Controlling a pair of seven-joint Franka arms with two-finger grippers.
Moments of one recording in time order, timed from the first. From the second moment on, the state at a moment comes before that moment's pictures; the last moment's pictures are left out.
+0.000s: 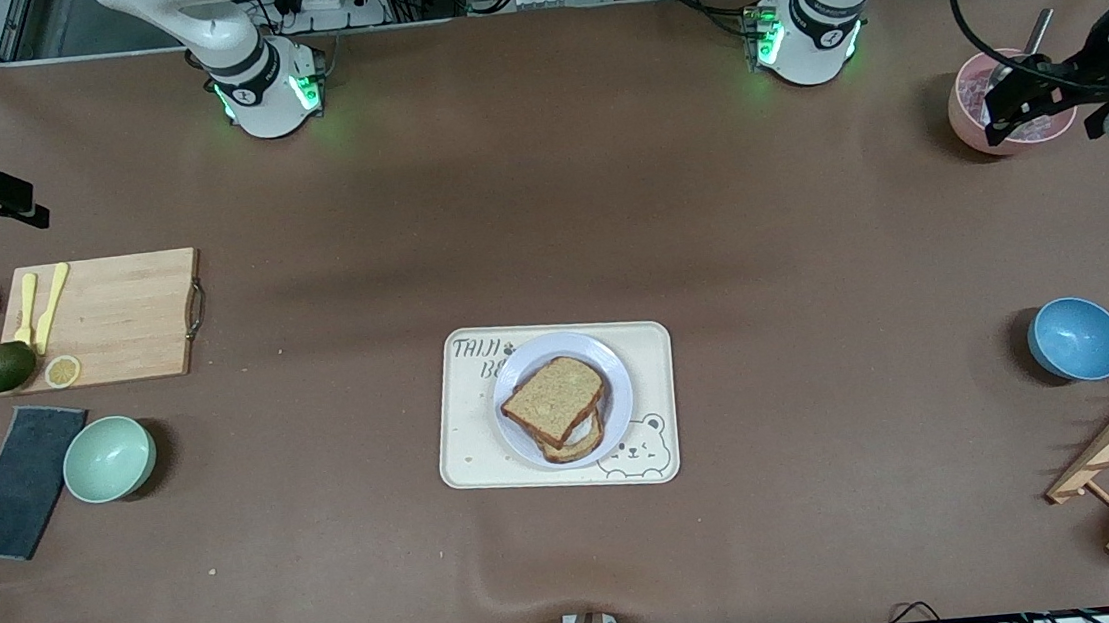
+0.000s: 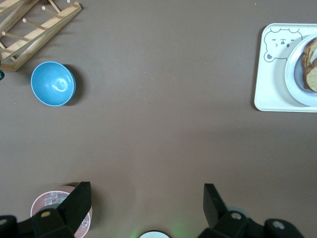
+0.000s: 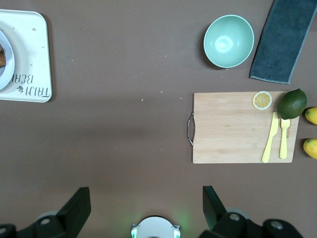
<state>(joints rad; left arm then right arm) 0.01 0.00 -0.11 -1.44 0.01 1.41 -0.06 0.03 -0.01 -0.09 -1.49 0.03 1.35 -0.07</state>
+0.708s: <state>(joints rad) -0.01 0.00 -0.10 -1.44 0.00 1.41 -0.08 0.03 -0.01 -0.09 -1.49 0.03 1.35 -0.07</state>
